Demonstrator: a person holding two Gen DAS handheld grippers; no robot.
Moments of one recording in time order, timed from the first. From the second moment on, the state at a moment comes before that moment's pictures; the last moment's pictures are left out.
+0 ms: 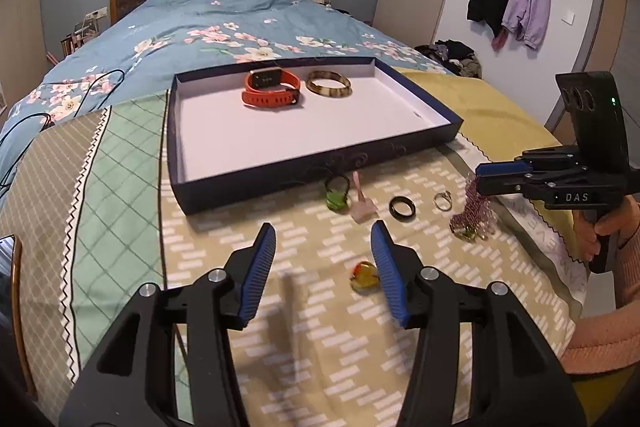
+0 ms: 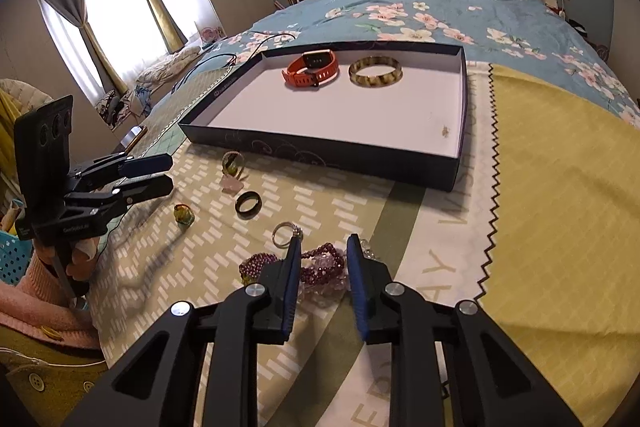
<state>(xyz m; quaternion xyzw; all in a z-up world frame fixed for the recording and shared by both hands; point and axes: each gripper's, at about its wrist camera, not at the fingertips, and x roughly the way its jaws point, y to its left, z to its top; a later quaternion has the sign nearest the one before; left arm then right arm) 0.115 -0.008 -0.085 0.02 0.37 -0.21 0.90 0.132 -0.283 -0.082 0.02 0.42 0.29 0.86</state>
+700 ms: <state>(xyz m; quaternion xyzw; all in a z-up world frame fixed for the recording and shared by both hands) 0.117 -0.024 -0.085 0.03 0.37 -0.23 0.90 0.111 -0.280 -0.045 0.04 0.37 0.32 0.87</state>
